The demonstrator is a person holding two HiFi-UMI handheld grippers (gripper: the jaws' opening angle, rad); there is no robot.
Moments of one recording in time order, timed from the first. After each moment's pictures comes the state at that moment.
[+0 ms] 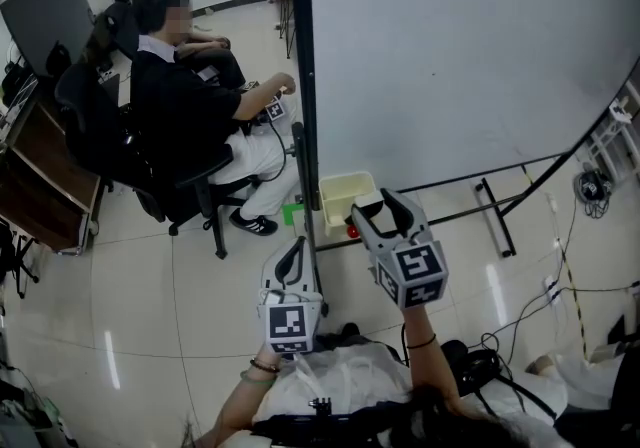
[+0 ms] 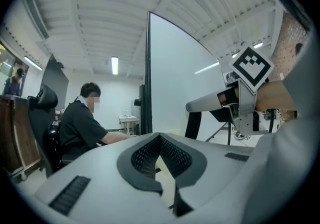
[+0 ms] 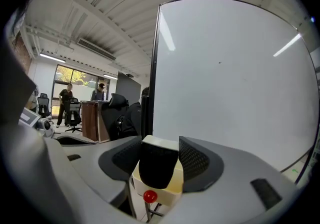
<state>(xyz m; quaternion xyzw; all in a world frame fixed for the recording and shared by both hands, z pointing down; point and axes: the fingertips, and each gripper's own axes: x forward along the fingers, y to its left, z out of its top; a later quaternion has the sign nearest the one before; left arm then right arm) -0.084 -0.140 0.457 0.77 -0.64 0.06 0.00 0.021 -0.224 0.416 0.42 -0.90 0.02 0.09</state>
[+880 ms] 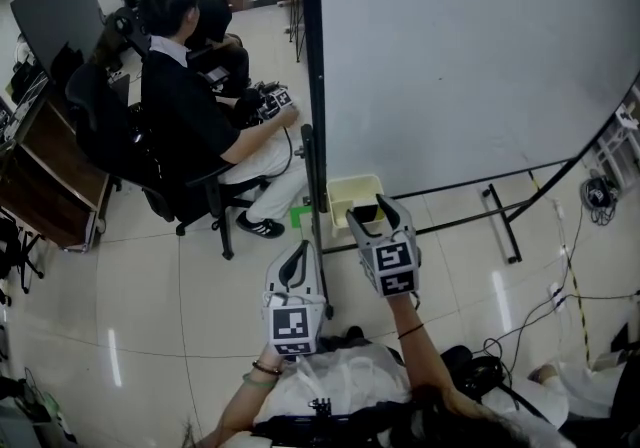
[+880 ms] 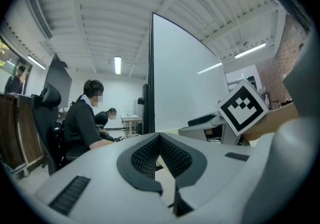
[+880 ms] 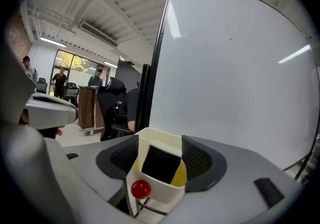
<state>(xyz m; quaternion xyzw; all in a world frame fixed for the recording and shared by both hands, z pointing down) -0.090 -0.134 0.463 0.76 -0.65 0.06 0.01 0.000 -0.245 0.482 0.43 -0.89 0.00 0.16</state>
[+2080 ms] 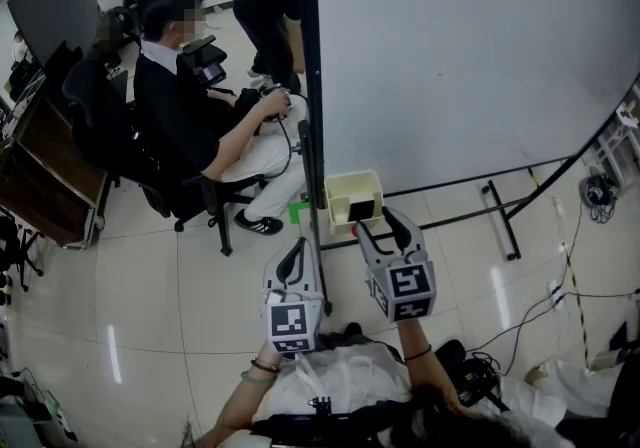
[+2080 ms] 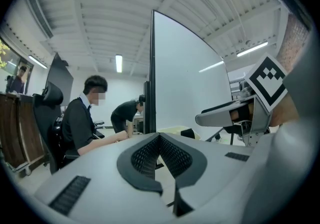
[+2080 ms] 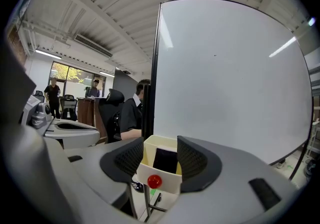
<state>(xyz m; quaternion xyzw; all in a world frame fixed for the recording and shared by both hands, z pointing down) -0.090 -0.135 0.465 0.75 -0.65 0.07 0.02 0.028 -0.204 0.452 0.45 -0.89 0.03 0.11</state>
